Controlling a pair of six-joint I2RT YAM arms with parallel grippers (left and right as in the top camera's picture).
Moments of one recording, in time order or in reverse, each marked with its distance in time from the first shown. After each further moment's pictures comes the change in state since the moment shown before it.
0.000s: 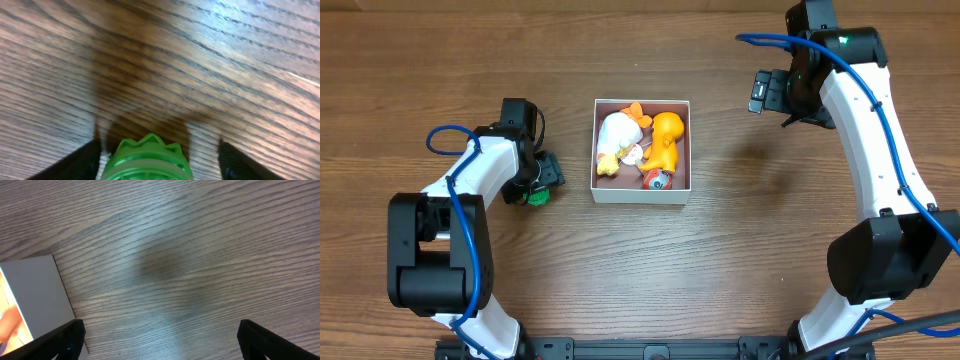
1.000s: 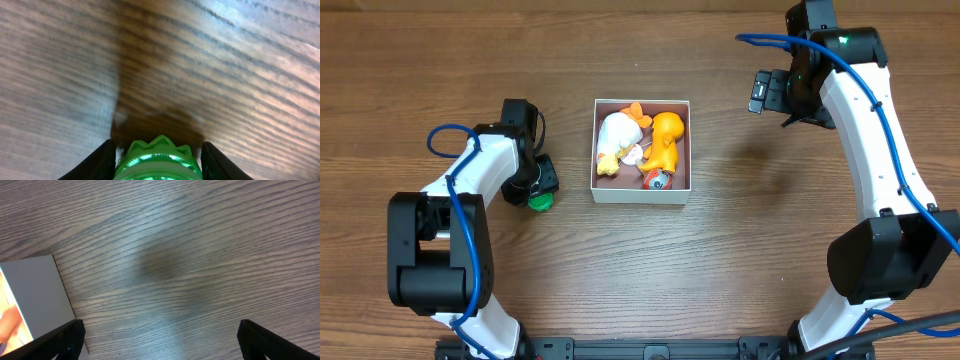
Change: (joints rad) left arm 0.000 0.001 0.029 -0.094 0.016 0.005; right arm 0.000 0.000 0.000 0.001 0.000 0.000
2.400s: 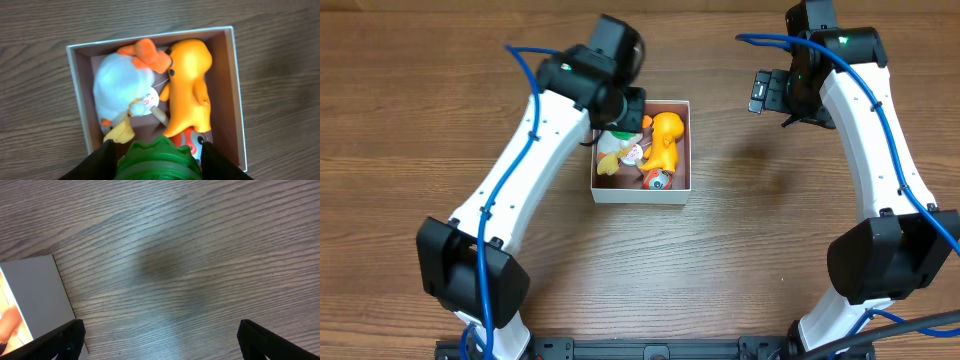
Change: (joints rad) left arm -0.405 0.009 0.669 -0.280 0.057 0.101; right arm 0.000 0.000 0.000 -0.001 0.000 0.000
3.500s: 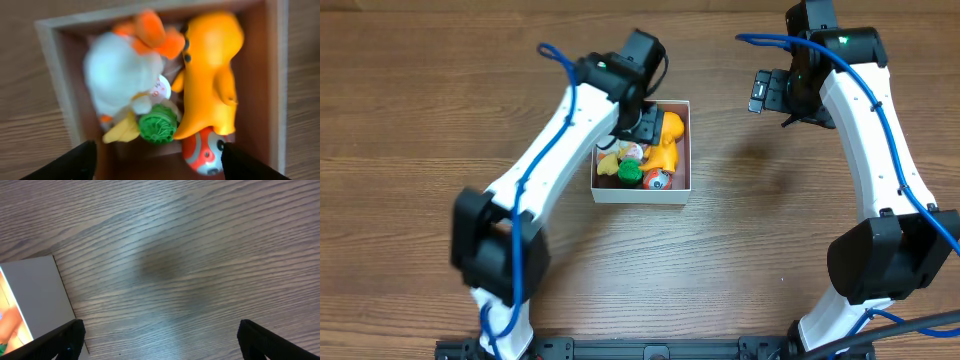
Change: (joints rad) left arm -0.041 0.122 0.058 -0.075 -0.079 -0.016; right arm 0.000 0.000 0.000 0.002 0.000 0.000
